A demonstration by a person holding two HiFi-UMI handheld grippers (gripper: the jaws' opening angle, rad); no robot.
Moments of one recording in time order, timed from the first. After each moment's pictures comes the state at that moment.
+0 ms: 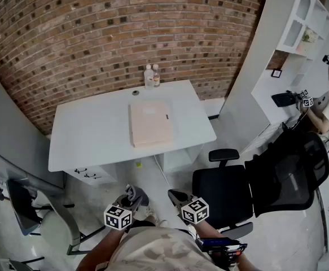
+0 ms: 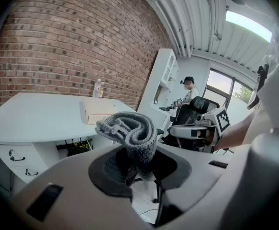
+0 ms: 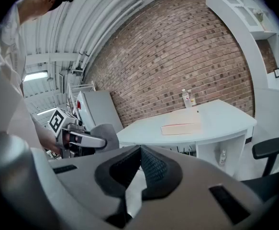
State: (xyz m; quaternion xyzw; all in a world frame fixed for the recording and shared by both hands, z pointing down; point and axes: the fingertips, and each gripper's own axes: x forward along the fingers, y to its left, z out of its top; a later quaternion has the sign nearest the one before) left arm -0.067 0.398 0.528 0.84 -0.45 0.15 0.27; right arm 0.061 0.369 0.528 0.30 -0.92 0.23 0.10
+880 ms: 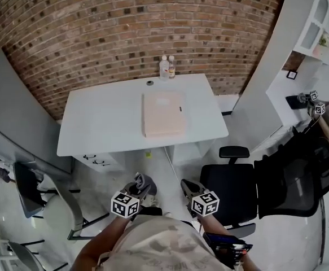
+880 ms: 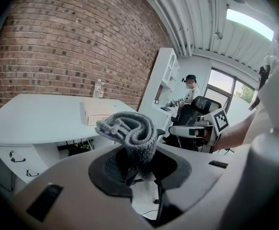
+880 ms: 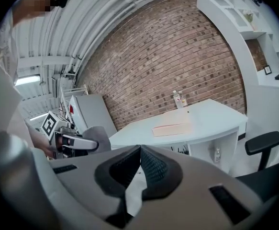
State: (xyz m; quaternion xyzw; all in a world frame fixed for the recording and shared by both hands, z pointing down) left arm -0.059 0.394 0.524 0.84 -0.45 0.15 0.27; right arm 0.087 0.354 0.533 0.33 -0.91 0.25 0.09
